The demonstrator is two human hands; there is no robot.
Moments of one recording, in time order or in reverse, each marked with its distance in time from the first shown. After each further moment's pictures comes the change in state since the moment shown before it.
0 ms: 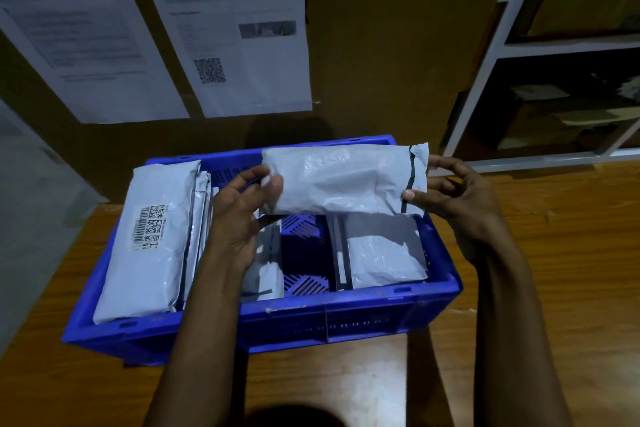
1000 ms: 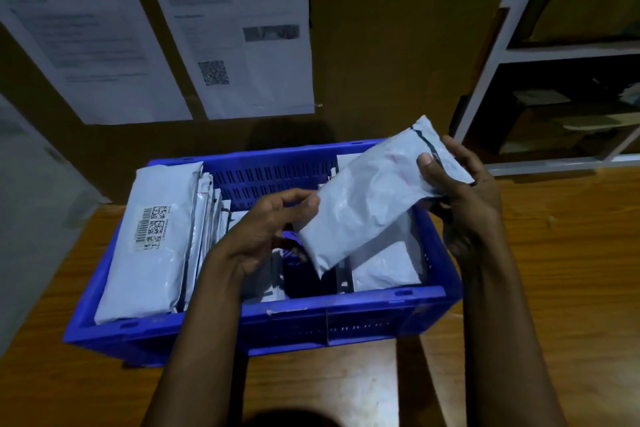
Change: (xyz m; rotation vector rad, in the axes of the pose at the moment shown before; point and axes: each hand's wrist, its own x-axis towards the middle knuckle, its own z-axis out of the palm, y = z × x) left_hand -0.008 -0.001 0.008 0.341 -0.462 -0.175; right_hand -0.004 -0.013 0.022 0.329 0.174 -0.046
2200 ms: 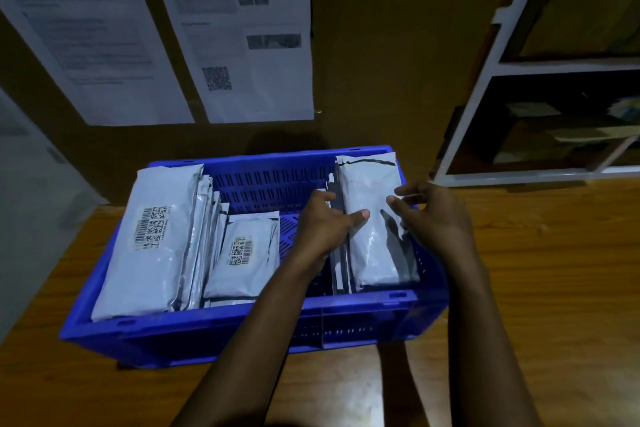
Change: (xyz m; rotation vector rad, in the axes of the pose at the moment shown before) left_hand 0.037 -0.010 0.078 0.198 0.348 -0.093; right_hand -0.002 0.013 0.007 -1.056 -0.051 -0.066
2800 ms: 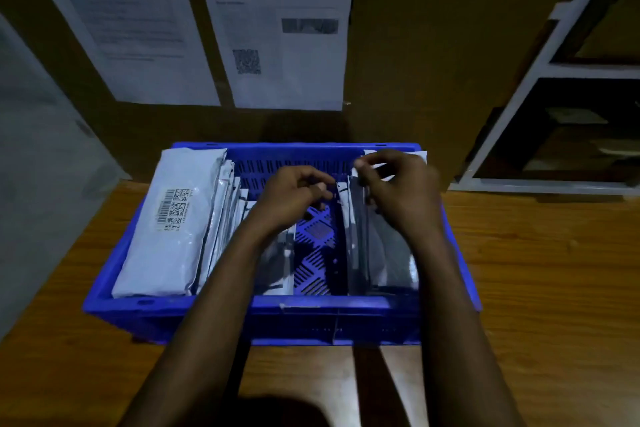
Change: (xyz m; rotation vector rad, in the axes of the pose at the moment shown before) left_hand 0.004 0.015 -0.087 0.208 -0.013 0.202; right_hand 0.008 -0.062 0.052 0.144 0.013 -0.275
